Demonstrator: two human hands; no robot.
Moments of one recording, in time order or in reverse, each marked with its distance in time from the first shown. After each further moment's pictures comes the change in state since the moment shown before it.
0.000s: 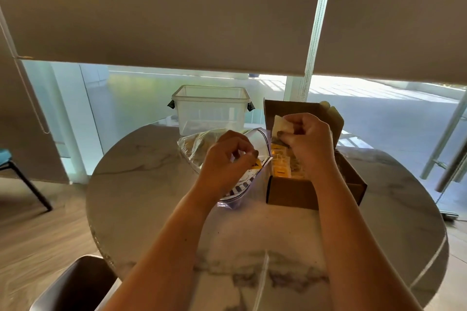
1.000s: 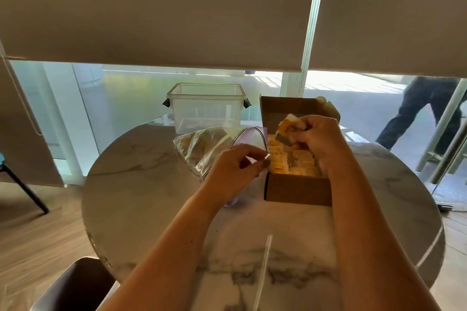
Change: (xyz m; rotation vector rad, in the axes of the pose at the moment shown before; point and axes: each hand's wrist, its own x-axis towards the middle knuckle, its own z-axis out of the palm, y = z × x) left_hand 0.000 -0.014 0.018 -0.001 -0.168 -0.060; right_hand 0.011 0.008 -0.022 0.051 -0.153 0.188
